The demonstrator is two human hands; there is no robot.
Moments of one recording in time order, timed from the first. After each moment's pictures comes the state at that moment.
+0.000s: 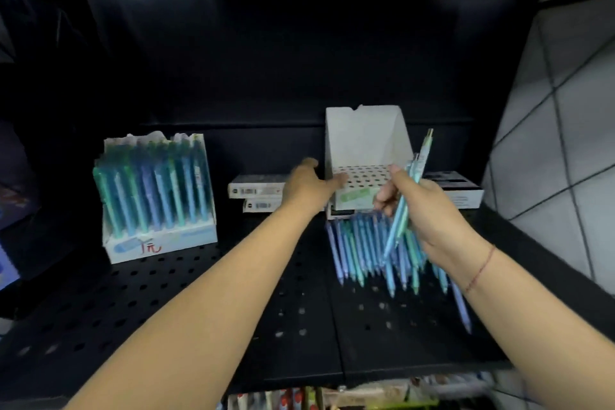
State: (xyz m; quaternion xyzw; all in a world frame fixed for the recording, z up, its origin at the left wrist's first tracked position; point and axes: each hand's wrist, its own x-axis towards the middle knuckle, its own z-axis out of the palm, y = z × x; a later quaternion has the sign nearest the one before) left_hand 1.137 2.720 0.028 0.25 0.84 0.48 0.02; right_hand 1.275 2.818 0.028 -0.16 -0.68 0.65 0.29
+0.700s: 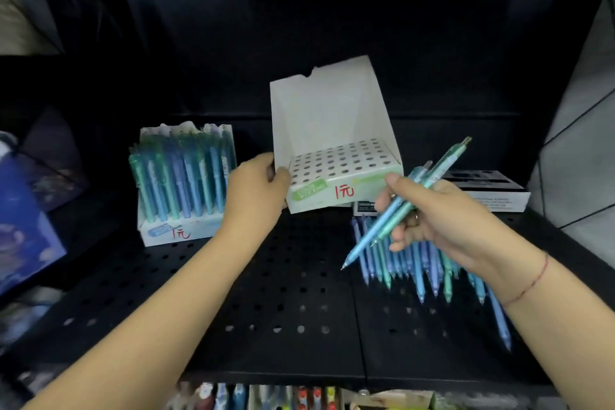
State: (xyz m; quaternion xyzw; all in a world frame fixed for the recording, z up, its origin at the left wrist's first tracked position) left_hand 1.156 2.619 0.031 0.24 0.81 0.51 -0.16; right_hand 1.291 2.797 0.047 -0.05 -0.74 0.66 0.11
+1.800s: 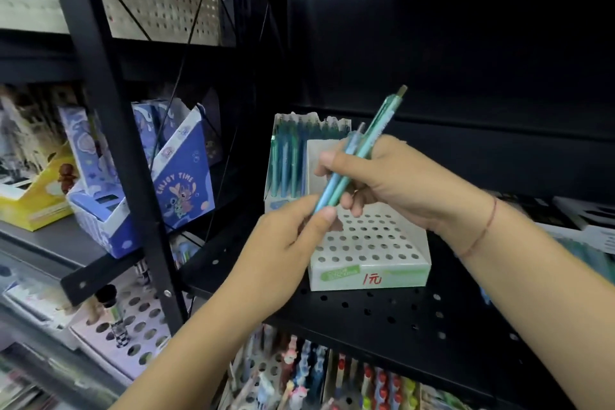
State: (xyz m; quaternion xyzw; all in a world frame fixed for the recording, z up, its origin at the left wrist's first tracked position) left_hand 1.224 2.483 0.007 0.28 0.80 0.52 -0.14; right_hand 1.215 2.641 0.088 0.19 -0.80 0.57 0.00
